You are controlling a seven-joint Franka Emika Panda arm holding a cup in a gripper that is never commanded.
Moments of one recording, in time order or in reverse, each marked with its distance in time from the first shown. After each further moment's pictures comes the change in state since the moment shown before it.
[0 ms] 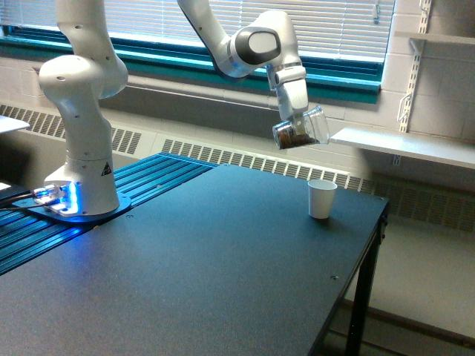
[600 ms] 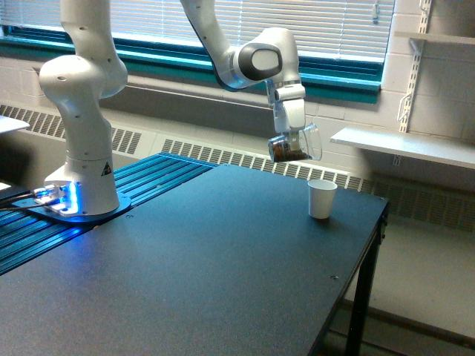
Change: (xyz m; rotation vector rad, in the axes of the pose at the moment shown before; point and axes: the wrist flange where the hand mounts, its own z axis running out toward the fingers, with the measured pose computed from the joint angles) arm -0.028 -0.015 0.033 -0.008 -0.097 -0.048
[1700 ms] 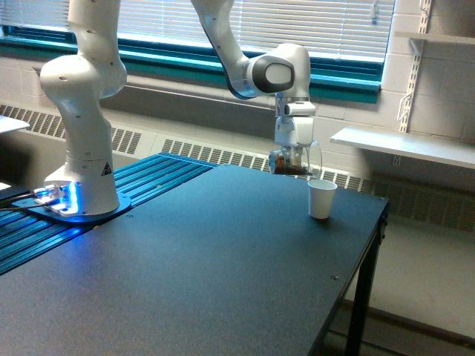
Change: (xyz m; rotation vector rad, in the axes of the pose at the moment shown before) arm 0.002 -0.020 0.037 -0.076 -0.112 -0.096
